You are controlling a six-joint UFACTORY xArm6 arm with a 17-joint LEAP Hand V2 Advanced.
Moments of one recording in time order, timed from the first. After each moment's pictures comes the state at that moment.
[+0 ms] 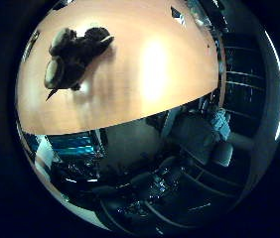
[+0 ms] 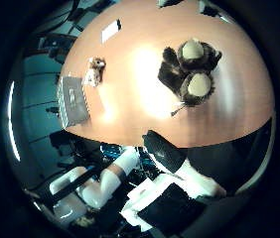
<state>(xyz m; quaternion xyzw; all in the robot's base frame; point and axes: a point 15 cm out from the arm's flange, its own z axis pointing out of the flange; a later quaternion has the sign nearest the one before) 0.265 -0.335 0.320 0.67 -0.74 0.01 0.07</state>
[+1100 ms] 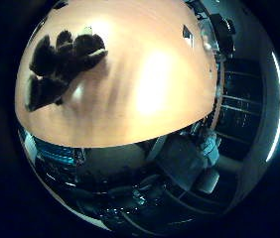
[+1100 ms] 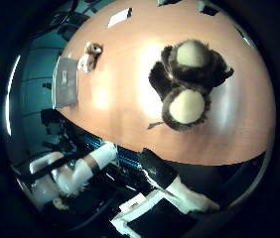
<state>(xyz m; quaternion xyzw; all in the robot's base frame) 0.305 -0.393 0.251 0.77 -0.62 0.02 0.13</state>
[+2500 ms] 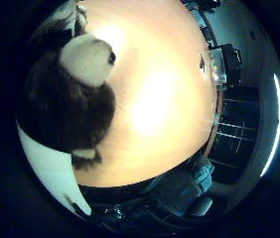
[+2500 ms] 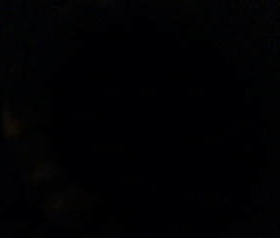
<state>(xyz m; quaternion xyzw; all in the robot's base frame) 0.326 -0.309 0.196 0.84 -0.54 0.05 0.02</state>
